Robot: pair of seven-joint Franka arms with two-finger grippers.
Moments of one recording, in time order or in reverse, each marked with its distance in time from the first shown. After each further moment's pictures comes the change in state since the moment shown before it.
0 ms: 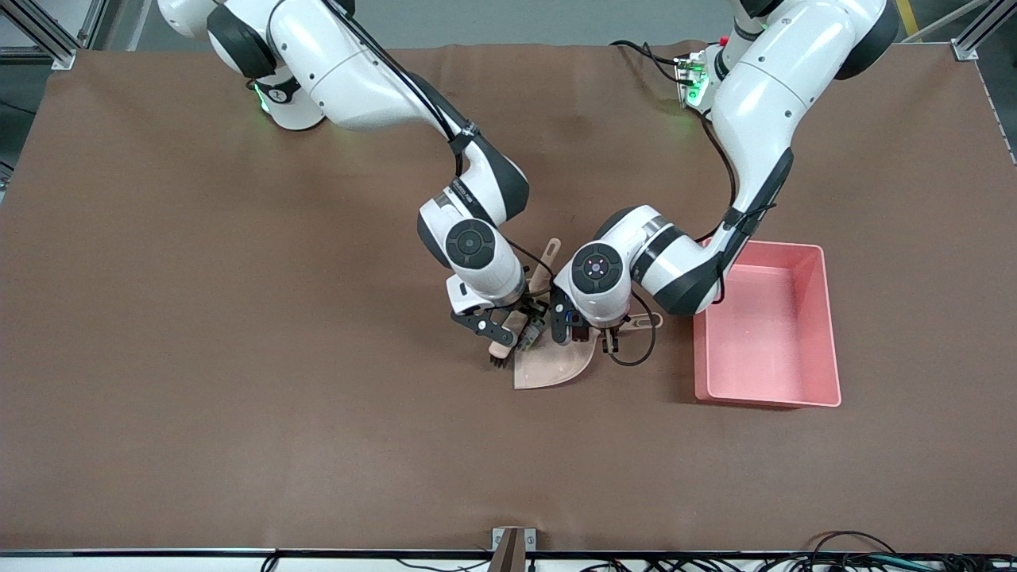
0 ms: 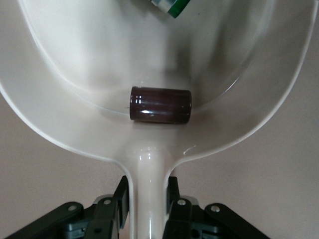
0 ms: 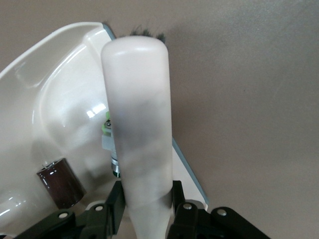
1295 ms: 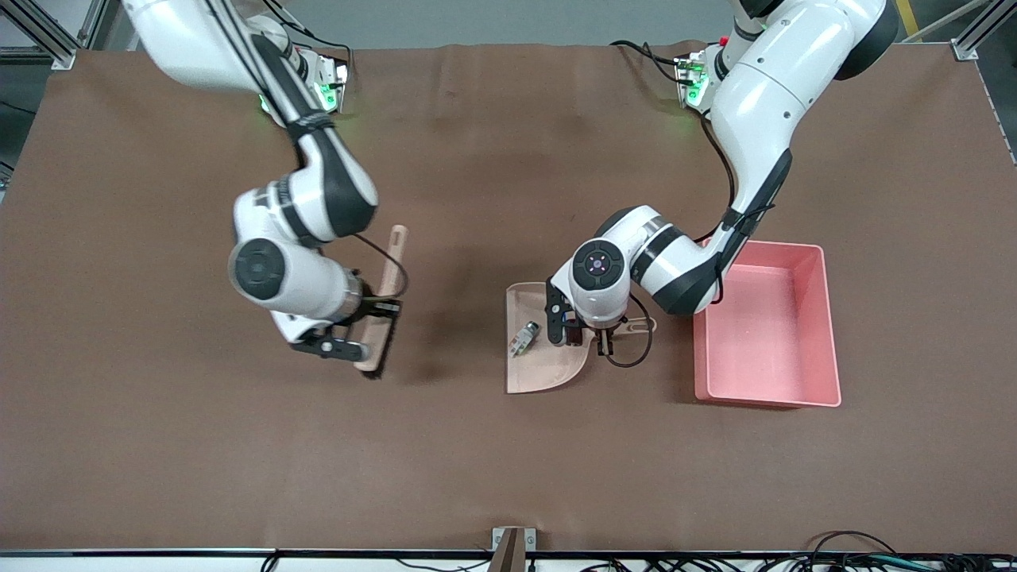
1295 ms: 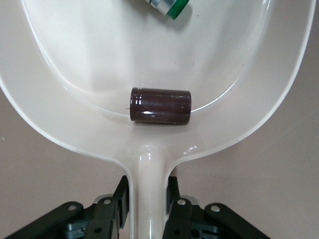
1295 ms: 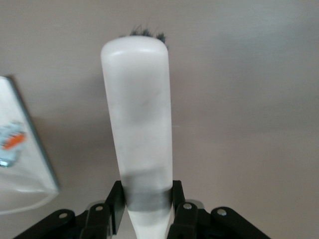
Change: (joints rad) left arm -0.001 0.002 0.000 -0.008 0.000 0.083 0.000; right arm -0.369 -0.444 -0.016 -0.452 -0.007 -0.201 -0.671
